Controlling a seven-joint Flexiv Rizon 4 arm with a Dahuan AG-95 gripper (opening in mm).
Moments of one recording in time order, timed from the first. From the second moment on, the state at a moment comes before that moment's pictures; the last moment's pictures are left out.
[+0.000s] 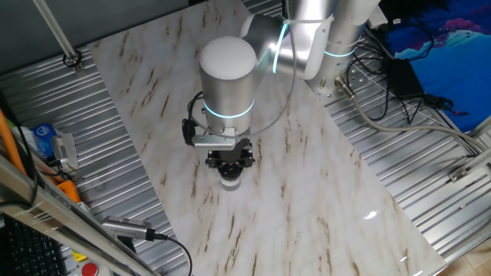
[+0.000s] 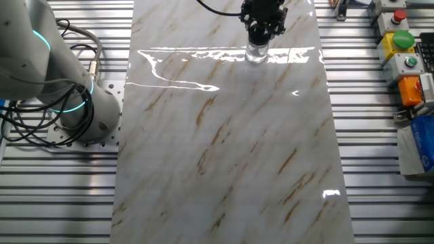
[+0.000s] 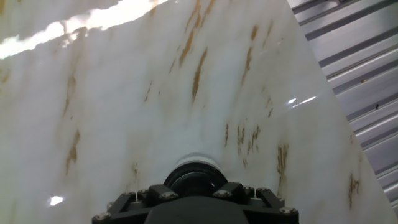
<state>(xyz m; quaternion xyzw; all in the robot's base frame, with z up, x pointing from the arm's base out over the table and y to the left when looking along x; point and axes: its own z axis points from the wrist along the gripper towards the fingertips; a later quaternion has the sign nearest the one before) 0.481 0.211 0.102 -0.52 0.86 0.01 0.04</state>
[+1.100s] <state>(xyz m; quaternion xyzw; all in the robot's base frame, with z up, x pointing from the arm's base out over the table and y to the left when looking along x) 0.482 0.208 0.101 -0.40 0.91 0.03 0.07</state>
